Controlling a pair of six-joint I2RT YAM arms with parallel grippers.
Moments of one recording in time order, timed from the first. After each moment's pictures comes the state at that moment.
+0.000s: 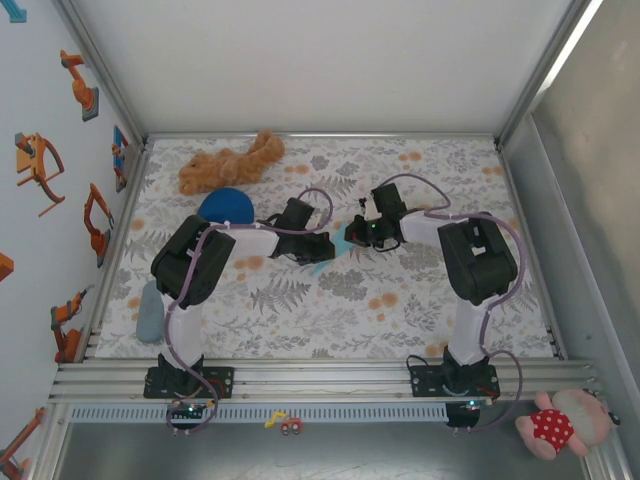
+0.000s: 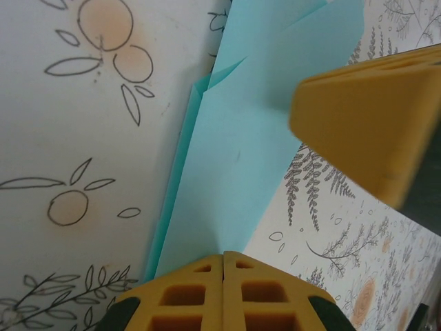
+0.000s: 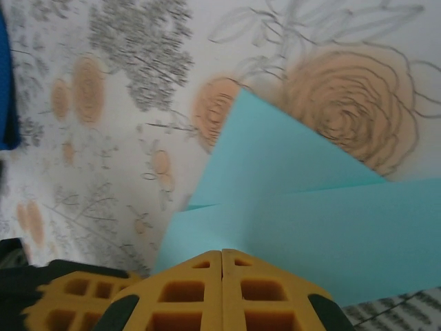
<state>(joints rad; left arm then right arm) -0.70 2.00 1.12 -0.08 0.47 -0.70 0.40 1.94 1.08 -0.14 -0.52 0.56</state>
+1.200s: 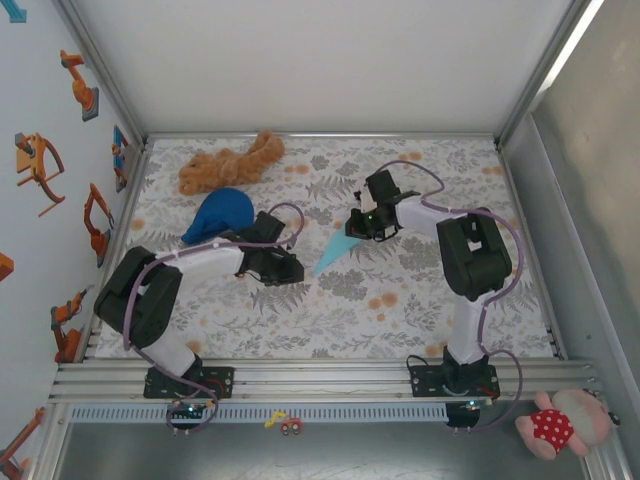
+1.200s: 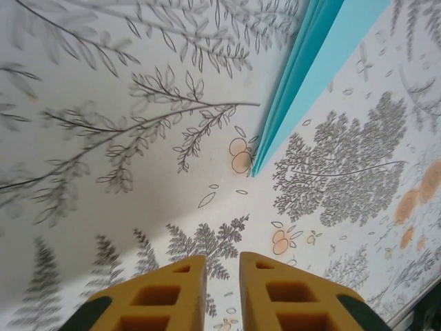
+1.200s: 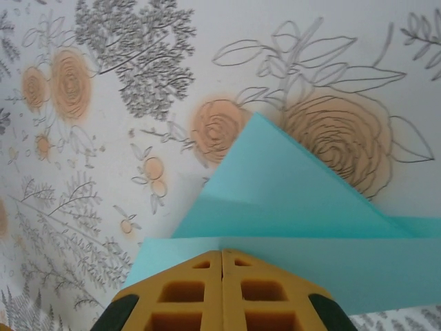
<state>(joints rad) -0.65 1.60 0.85 -0.40 0.38 -0.59 0.42 1.96 1.28 -0.44 -0.44 0.41</state>
